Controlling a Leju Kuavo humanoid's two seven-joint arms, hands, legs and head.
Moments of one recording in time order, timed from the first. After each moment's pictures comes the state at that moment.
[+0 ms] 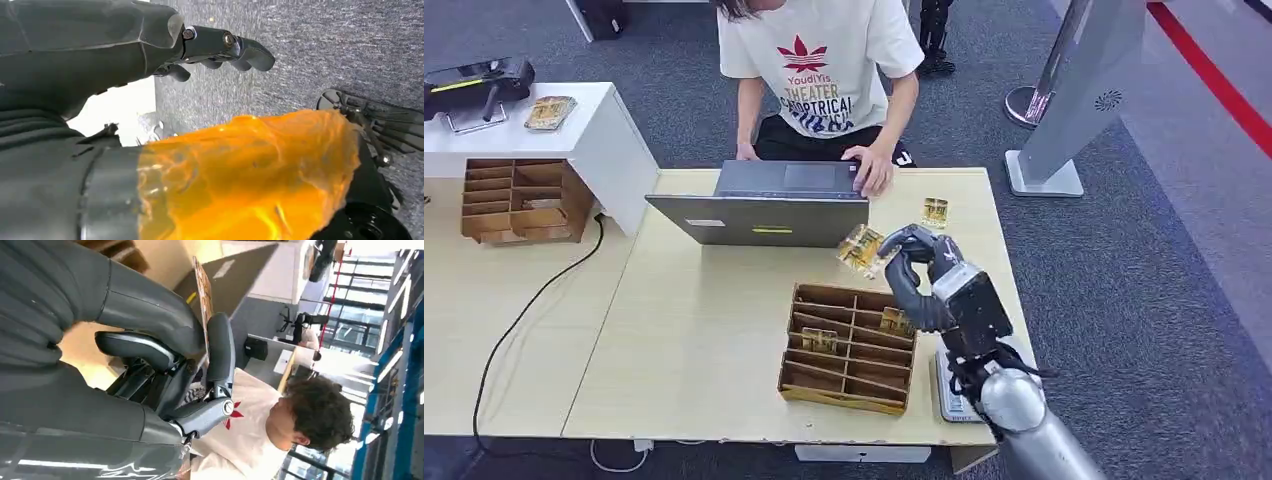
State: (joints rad) left arm -0.12 -0.17 1.36 -0.19 -1.09 -0.21 0.24; right arm -0.38 -0.06 0.55 -1.56 0.00 -0.10 -0.17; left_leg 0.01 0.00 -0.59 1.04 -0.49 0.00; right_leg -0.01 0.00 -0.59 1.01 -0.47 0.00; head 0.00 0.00
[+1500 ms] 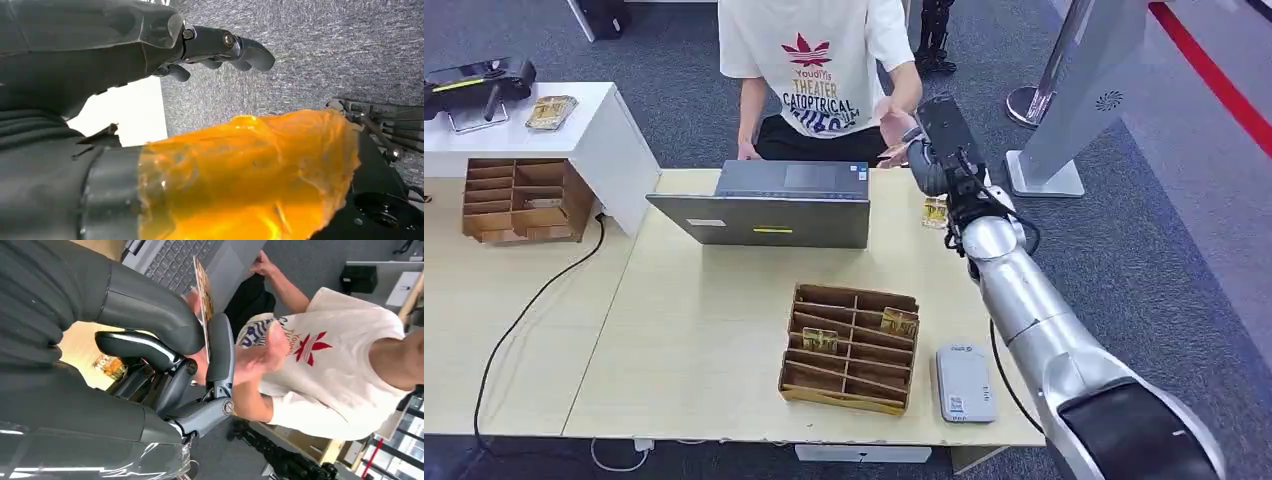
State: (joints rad) left arm -0.17 -0.18 1.27 -0.19 -1.19 -0.22 0.31; right arm -0.92 0.10 0.41 -0.75 0.10 -0.15 -0.02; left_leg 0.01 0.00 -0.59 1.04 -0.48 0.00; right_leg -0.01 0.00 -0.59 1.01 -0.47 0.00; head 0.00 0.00
